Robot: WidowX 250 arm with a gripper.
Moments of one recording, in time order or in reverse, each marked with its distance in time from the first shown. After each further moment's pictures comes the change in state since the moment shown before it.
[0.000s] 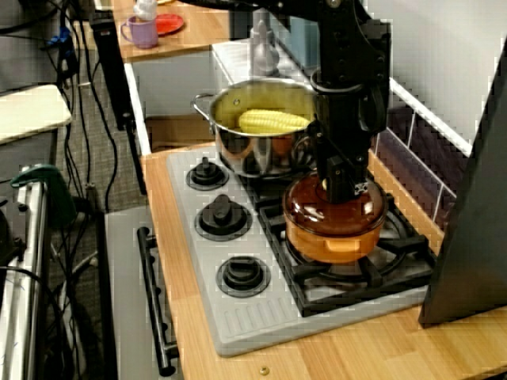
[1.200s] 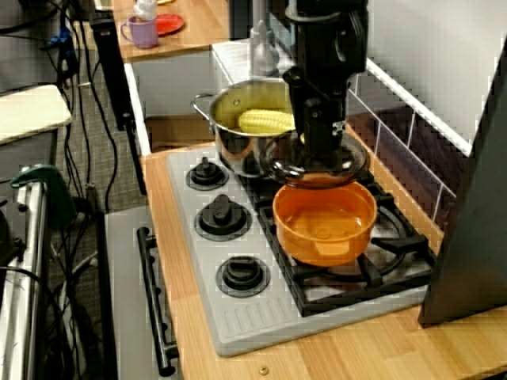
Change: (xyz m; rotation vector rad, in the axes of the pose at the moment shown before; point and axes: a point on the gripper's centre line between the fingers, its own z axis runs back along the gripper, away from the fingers) arm -0.010 0.013 0.048 -0.061 0.024 0.024
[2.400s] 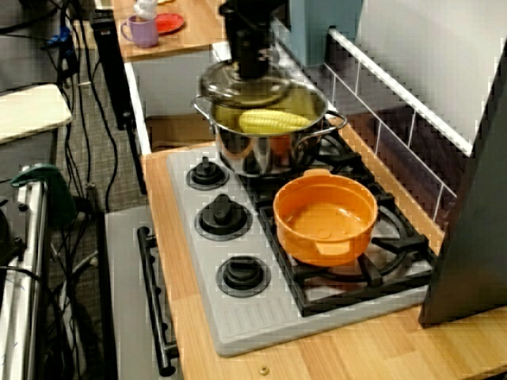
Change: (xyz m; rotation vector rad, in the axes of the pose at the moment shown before) arm -0.037 0.119 0.024 0.144 0.021 0.103
